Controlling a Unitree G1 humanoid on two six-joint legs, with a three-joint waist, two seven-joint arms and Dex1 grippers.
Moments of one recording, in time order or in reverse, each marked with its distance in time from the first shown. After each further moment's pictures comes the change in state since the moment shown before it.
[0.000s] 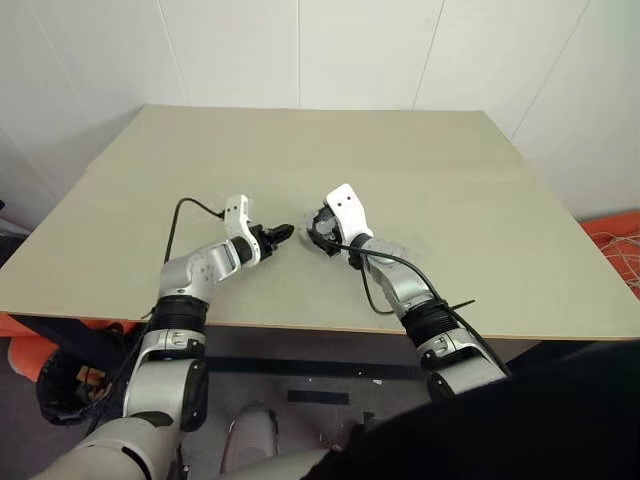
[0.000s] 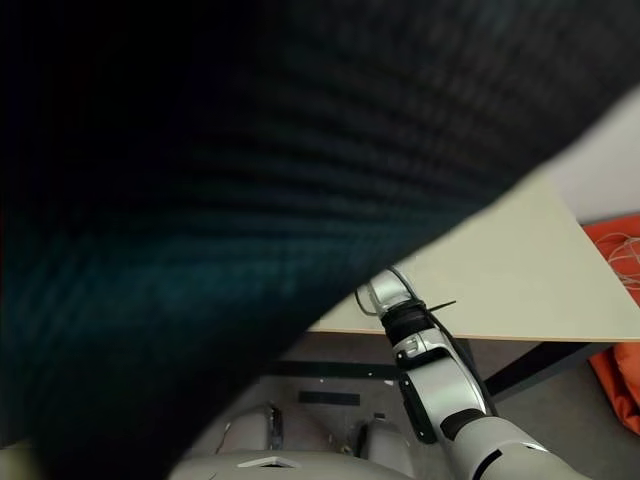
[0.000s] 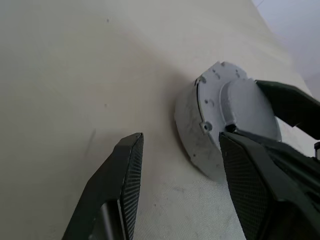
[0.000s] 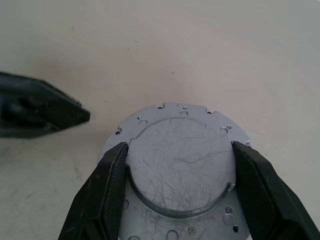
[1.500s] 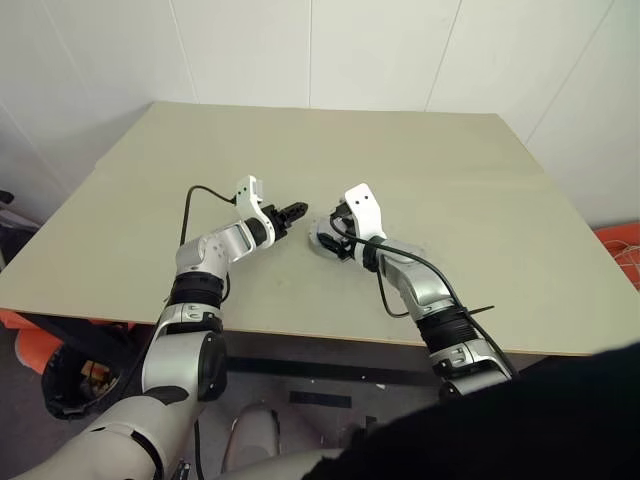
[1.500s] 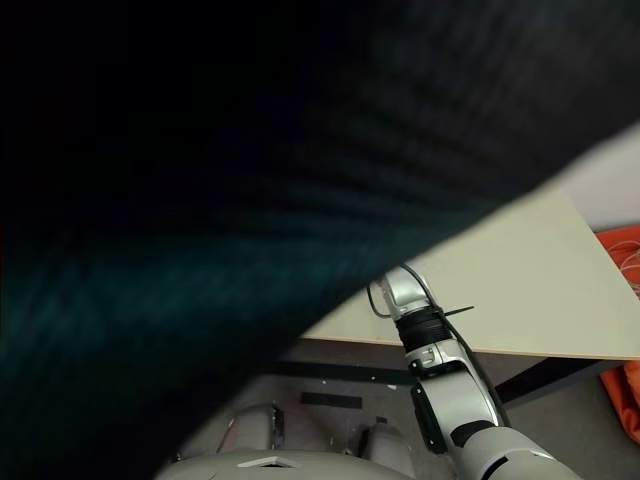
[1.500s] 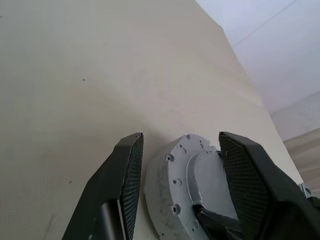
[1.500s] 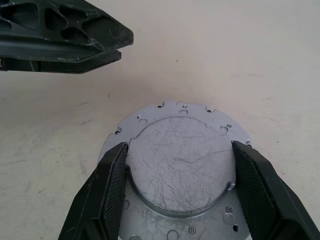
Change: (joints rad) left arm -0.158 -0.052 0.097 0.127 -0.034 -0.034 0.011; right arm 0.079 -0.050 -0.029 -0.165 0.055 0.176 0.069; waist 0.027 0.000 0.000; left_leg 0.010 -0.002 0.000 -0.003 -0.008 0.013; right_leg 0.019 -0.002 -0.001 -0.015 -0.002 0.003
